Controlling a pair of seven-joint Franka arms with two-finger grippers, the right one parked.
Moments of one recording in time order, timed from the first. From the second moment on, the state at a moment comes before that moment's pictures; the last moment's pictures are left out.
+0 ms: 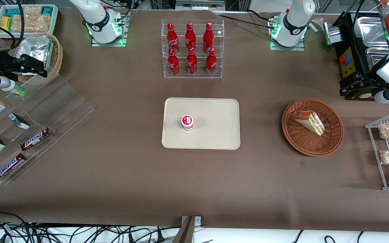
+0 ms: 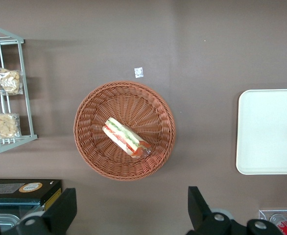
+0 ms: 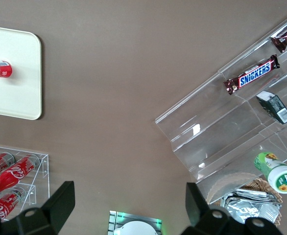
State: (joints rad) arm 0.00 0.10 -0.06 -1.48 0.04 1.56 -0.05
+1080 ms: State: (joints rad) arm 0.08 0.12 -0.05 -1.82 0.04 1.84 -0.25
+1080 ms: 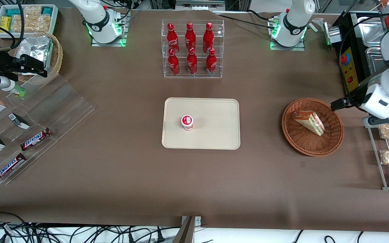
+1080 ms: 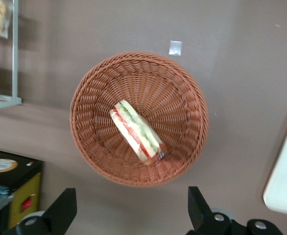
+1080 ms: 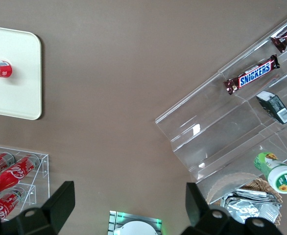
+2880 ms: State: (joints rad) arm 0.08 0.24 -0.05 -2.40 0.16 2.75 -0.86
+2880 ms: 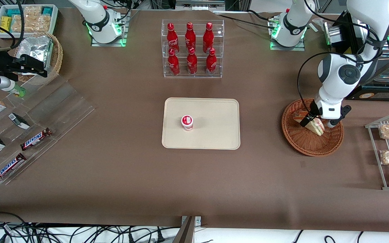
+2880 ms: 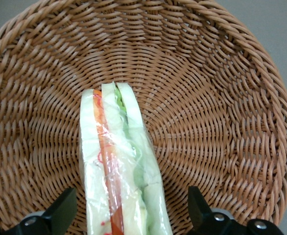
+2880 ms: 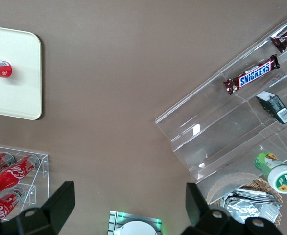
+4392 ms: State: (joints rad) arm 0.08 0.12 -0.15 -1.94 0.11 2.00 -0.65
